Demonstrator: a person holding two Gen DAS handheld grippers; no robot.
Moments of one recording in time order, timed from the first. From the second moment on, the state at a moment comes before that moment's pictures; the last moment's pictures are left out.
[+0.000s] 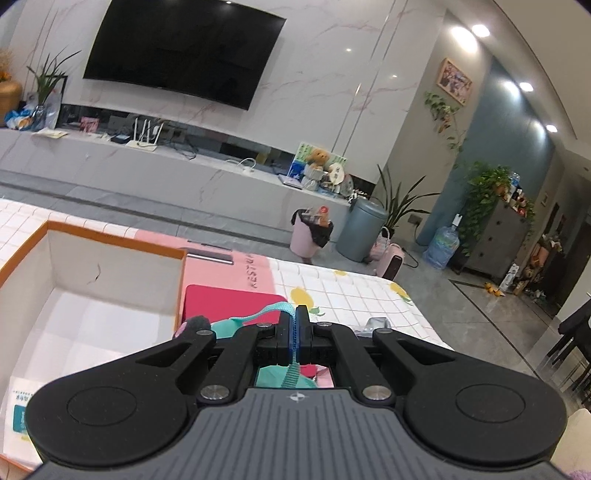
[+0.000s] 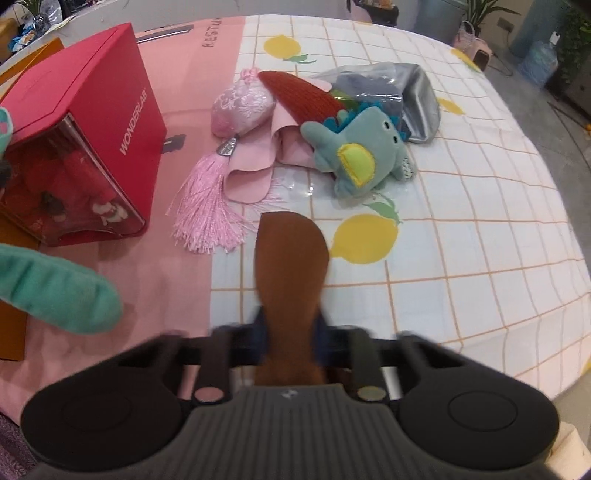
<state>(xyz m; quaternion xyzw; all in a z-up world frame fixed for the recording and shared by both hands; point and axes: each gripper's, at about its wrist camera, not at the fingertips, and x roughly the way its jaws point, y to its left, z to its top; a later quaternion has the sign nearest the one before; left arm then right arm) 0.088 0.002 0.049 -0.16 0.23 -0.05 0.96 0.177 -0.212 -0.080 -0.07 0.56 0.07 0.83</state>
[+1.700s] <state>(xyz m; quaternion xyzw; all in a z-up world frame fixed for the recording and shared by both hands) 0.121 0.166 0.021 -0.18 0.35 0.06 0.92 0.167 0.024 0.025 -0.13 0.39 0.32 0.86</state>
